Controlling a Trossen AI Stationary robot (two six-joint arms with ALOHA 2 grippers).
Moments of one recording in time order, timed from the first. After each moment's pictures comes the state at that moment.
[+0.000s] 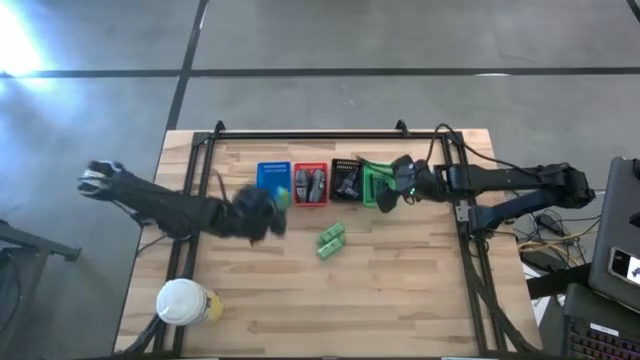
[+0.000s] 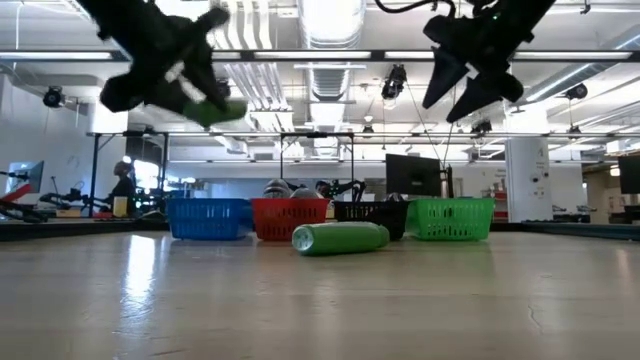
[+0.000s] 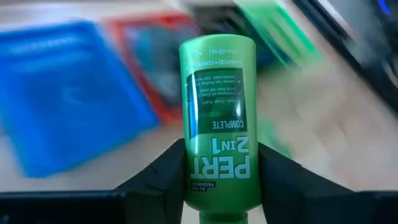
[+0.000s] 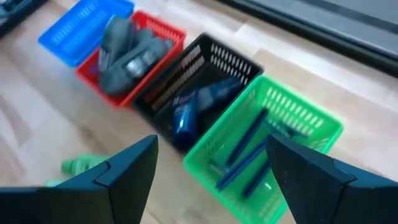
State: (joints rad) left arm -0.27 1.21 0.85 -0.52 -0.68 -1.20; right arm -0.06 1.15 0.92 -0.66 0.42 0.75
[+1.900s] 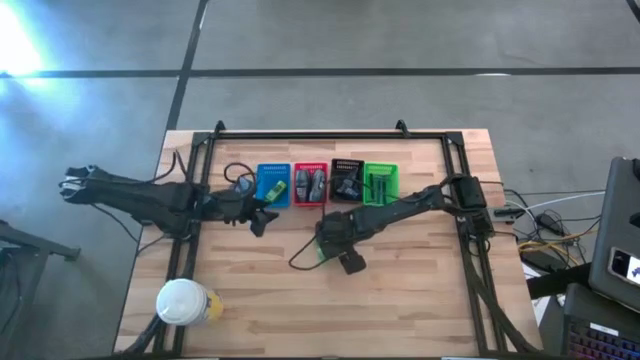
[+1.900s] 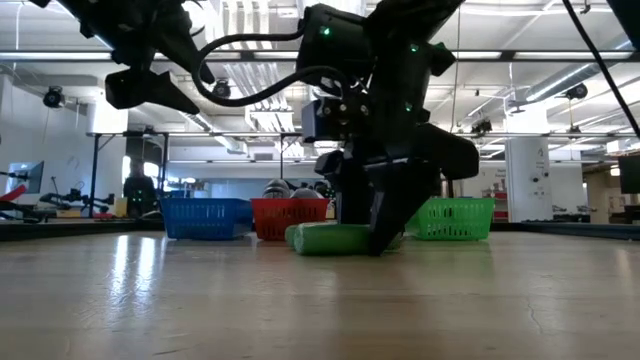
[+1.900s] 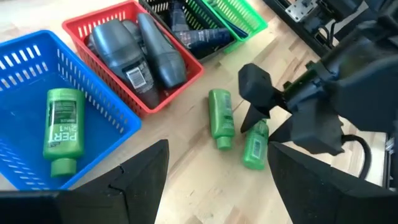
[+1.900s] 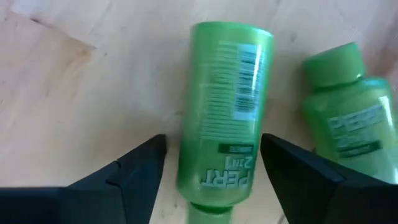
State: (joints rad) left arm -0.13 0.91 0.71 -0.45 -0.35 -0.86; right arm 0.12 2.06 1.38 -0.59 -0.03 -0.27
